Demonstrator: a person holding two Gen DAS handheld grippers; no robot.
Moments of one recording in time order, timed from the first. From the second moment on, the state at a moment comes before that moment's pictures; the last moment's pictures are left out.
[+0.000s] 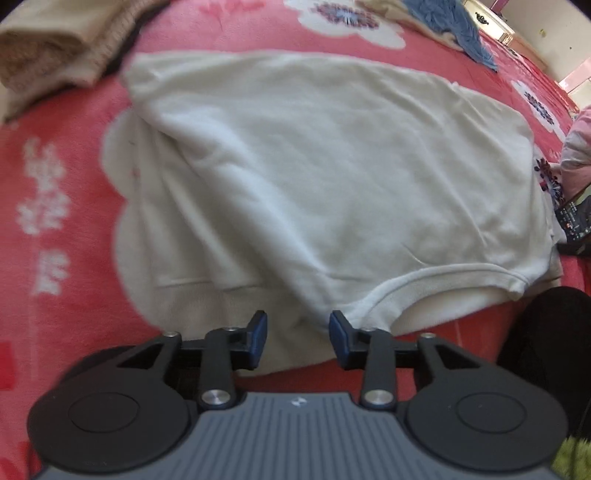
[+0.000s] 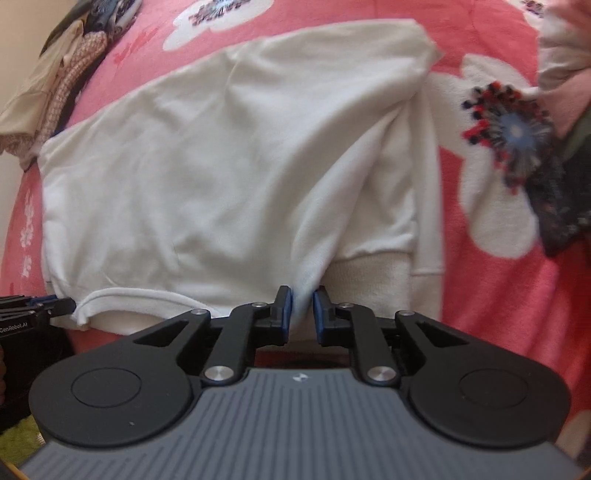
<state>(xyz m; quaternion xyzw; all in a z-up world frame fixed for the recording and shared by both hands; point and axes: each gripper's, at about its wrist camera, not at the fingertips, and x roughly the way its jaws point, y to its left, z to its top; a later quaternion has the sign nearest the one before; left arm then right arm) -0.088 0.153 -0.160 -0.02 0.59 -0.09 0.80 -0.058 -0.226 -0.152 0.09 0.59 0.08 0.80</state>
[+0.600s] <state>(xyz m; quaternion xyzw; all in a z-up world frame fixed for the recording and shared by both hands) -0.050 0.125 -0.182 -0.01 0.54 -0.09 0.84 -0.020 -0.277 -0.180 0.09 0.57 0.10 0.81</state>
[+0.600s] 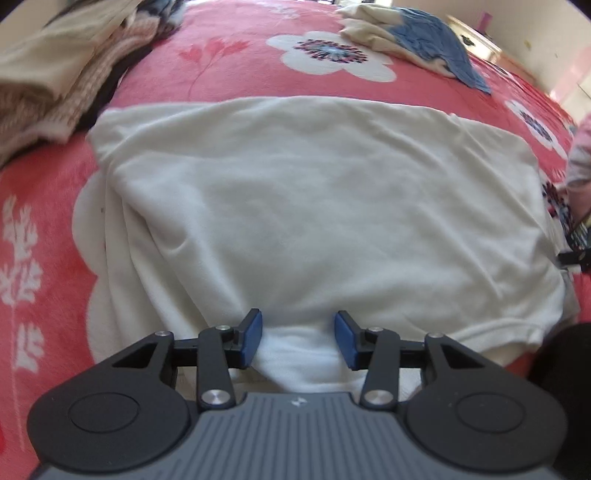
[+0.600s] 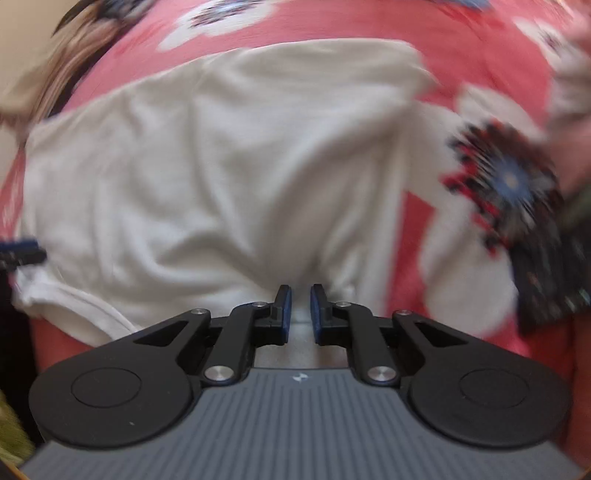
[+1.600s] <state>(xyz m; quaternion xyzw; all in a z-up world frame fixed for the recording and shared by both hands) -0.051 0.109 -0.186 0.03 0.54 -0.09 0.84 -0.020 -0.312 -0.180 0.17 0.44 -0.04 0.88</state>
